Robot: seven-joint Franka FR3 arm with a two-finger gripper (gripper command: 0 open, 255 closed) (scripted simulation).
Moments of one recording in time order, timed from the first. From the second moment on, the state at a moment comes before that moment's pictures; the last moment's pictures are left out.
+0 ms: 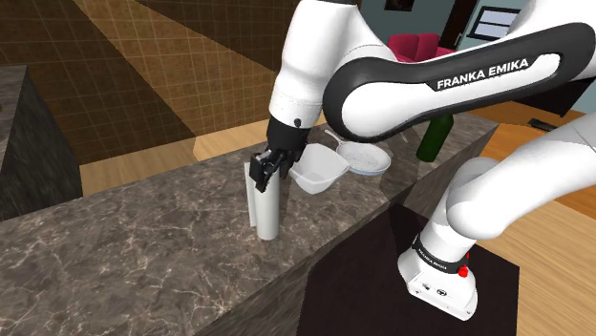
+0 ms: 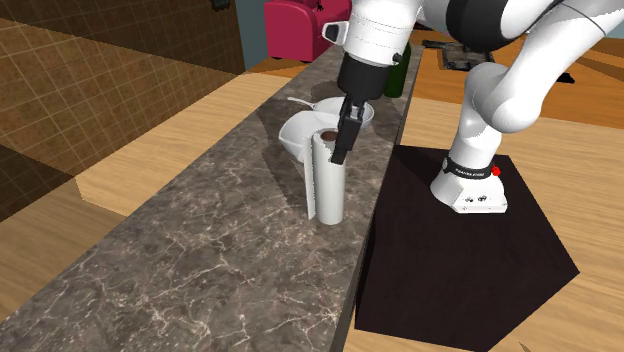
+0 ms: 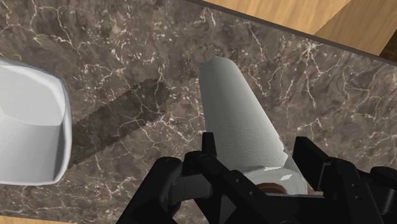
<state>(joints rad) 0.05 -0.51 0.61 -2.40 0.28 2.17 0.47</state>
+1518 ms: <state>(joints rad) 0.03 -0.53 0.54 -2.10 0.24 1.86 0.47</state>
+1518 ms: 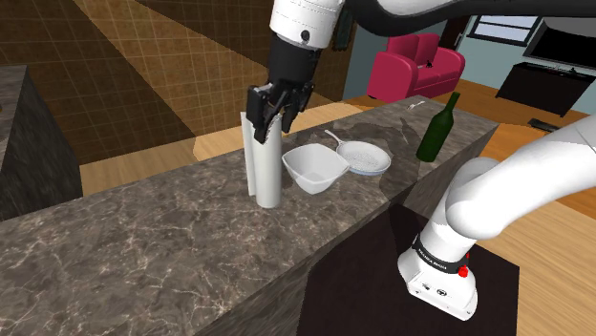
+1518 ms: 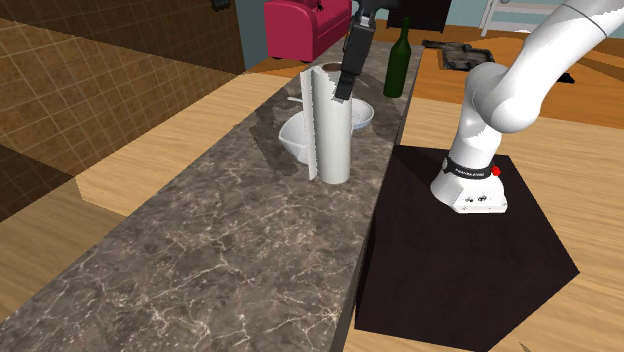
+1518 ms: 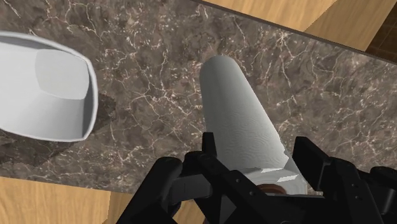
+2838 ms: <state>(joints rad) 0.01 -0.59 0.40 -1.98 0.22 1.65 0.37</state>
